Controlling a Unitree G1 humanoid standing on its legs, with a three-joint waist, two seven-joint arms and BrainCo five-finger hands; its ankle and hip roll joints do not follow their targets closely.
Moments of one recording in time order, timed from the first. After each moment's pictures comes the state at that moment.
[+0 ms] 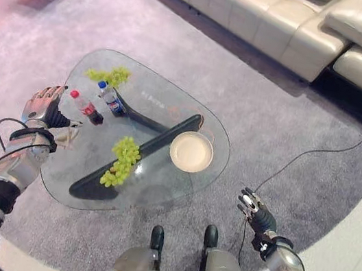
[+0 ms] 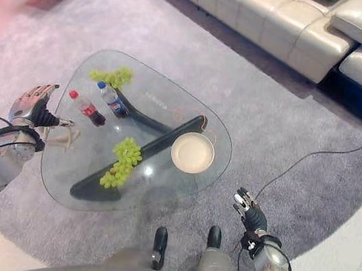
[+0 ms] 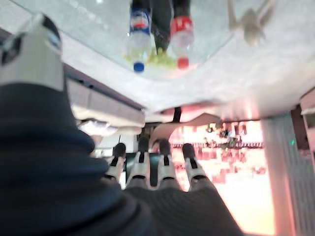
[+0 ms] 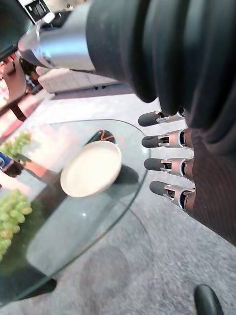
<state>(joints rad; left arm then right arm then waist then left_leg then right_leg) -0.32 0.83 -0.27 0.50 0.38 0.17 0.32 0.03 -0.38 0.16 0.60 0.69 -0.09 0.25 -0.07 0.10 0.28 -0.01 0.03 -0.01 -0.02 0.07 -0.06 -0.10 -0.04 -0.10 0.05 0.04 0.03</state>
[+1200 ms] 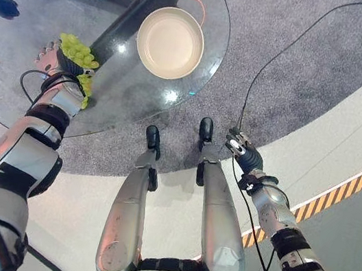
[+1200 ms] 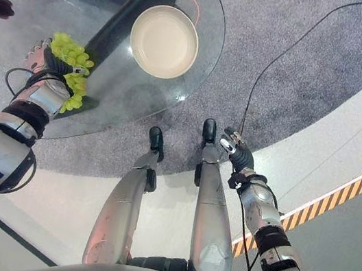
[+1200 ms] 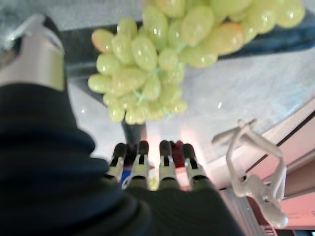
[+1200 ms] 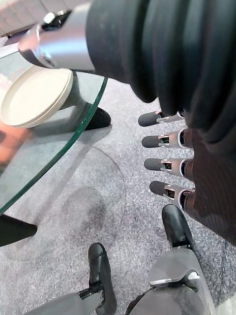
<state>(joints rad) -1.00 0.64 -0.51 1.12 0.01 0.37 0.51 -0.35 -0.38 0.35 0.63 0.77 -0.19 0.20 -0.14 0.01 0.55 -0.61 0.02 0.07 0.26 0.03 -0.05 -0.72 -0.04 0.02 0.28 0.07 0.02</state>
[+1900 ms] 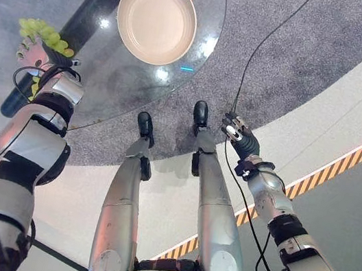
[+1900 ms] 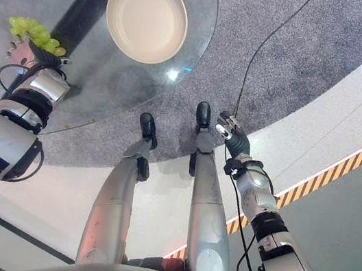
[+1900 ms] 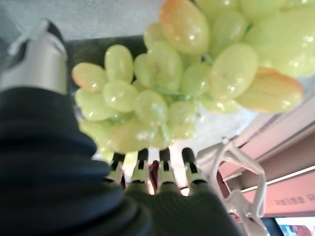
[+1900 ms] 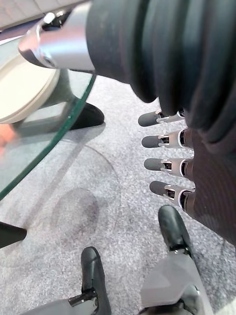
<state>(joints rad) -1.11 0.63 -0.52 1.23 -0.08 0.48 0.65 -0.43 -0.38 0.39 0.62 0.82 -0.22 0.18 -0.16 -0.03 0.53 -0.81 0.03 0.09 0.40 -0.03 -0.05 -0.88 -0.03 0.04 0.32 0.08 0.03</state>
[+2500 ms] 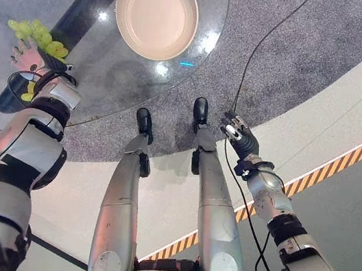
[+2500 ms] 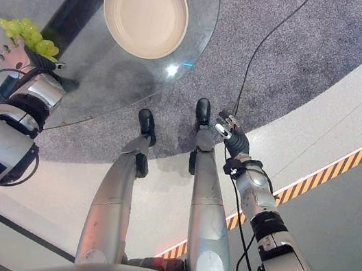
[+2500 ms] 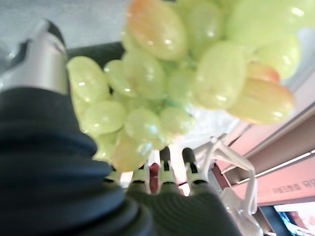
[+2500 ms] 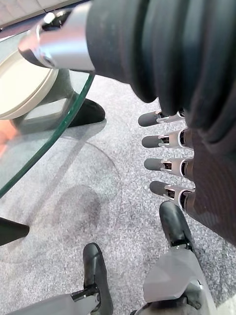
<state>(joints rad) -1.06 0.64 -0.55 1.23 -0.08 0.50 0.66 -0.44 -0.38 0.40 0.62 0.83 -0.22 0.18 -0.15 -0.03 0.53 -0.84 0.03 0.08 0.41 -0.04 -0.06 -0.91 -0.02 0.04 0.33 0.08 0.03</state>
